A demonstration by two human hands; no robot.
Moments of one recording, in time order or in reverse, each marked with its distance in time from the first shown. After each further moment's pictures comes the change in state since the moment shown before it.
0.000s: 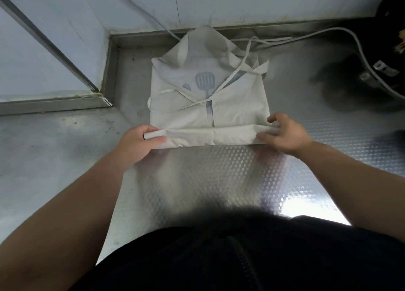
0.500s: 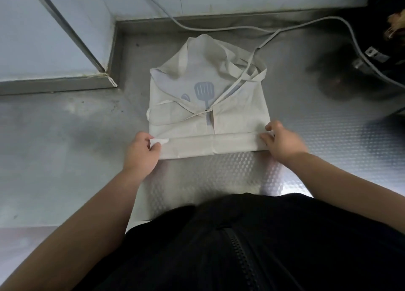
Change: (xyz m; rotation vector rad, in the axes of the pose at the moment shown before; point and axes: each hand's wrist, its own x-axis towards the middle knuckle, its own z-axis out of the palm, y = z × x) left_hand -0.075 -0.029 0.037 0.166 0.245 -0.106; right_hand -0.055 0.029 0.040 -0.187 0.068 0.022
